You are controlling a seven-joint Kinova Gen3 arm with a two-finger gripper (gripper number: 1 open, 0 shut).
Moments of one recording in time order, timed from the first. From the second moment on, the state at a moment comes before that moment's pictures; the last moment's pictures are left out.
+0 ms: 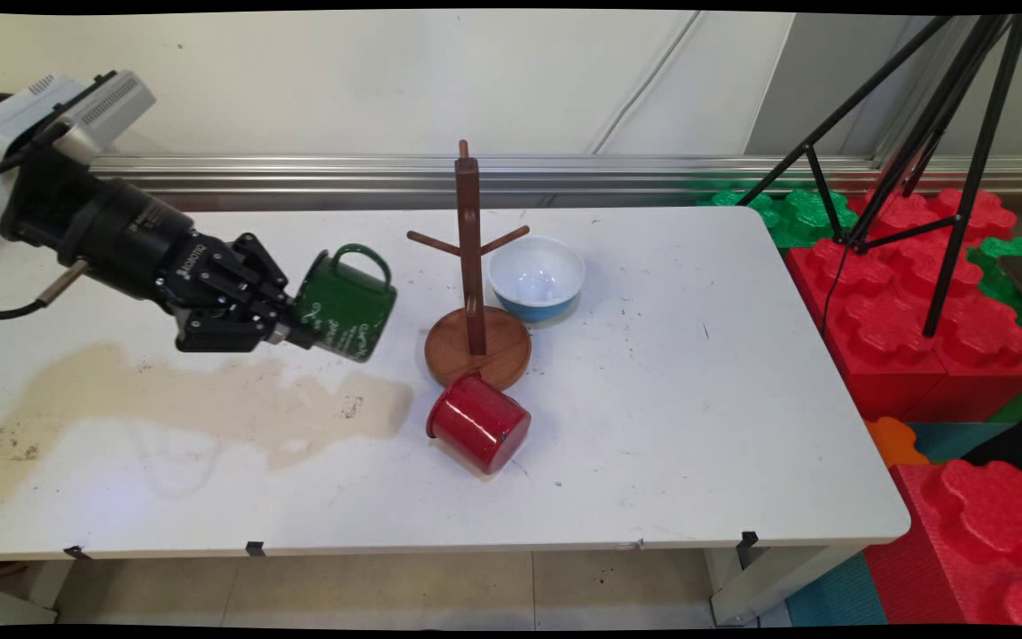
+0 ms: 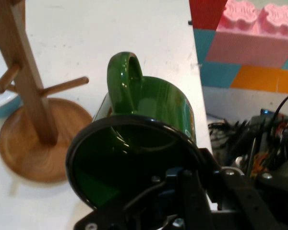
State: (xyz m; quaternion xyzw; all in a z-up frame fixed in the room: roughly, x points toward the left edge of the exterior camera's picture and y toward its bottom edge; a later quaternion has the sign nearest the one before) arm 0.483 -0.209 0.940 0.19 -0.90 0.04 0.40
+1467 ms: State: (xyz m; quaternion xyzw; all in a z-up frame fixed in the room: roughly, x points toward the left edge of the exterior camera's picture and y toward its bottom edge) arm 0.557 -0.252 0.880 0.12 -0.96 0.14 0.20
